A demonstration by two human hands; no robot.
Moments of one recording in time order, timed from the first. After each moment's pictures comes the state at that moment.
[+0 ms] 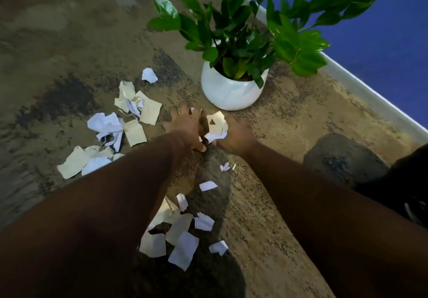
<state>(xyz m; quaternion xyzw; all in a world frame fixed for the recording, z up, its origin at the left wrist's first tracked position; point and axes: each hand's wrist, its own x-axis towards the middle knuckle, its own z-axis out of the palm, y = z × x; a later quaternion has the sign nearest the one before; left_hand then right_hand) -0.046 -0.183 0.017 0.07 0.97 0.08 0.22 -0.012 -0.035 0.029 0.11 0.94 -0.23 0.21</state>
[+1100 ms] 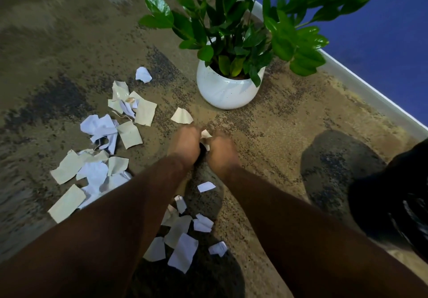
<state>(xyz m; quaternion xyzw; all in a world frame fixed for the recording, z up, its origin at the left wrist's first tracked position) -0.020 -0.175 -0.010 0.13 0.97 0.16 0.12 0.025 -0.070 0.007 0.05 0.97 -0.19 0.12</state>
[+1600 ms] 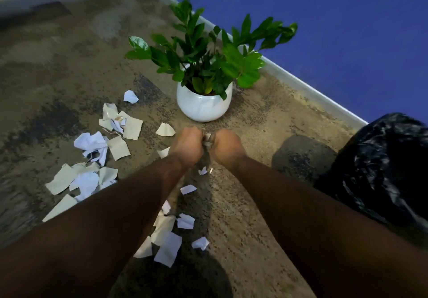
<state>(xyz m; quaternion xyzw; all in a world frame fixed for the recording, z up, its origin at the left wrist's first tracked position) 0.009 -0.133 0.062 0.16 0.96 0.22 0.08 0.046 -0.018 0.092 0.10 0.97 -0.21 0.10</state>
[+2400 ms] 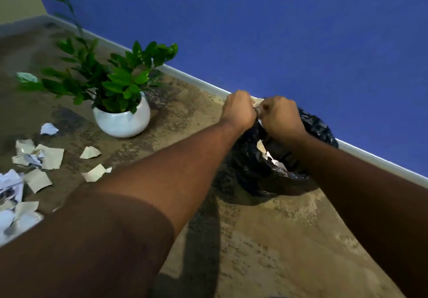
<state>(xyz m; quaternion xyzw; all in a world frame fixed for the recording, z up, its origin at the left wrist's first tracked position) 0.135 0.154 0.242 0.29 0.86 0.42 0.06 0.207 0.254 0.248 0.25 0.95 -0.14 -0.14</state>
